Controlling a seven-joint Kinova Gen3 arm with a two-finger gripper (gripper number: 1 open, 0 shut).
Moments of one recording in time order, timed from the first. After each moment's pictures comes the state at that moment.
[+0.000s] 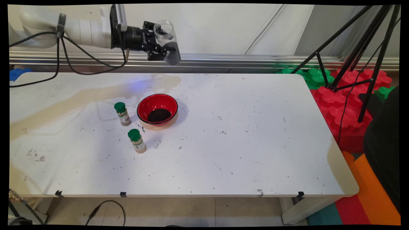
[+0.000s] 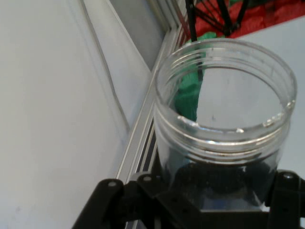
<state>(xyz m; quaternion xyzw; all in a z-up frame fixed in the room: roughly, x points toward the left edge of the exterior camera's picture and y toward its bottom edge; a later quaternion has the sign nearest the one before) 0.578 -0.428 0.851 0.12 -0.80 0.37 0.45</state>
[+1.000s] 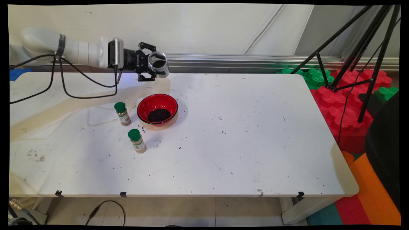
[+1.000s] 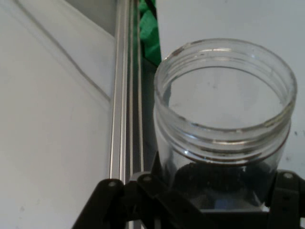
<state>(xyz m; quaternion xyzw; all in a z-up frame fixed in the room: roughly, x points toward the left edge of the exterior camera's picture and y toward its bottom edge) 0.601 -0.404 0.794 -0.04 -0.84 0.42 0.34</state>
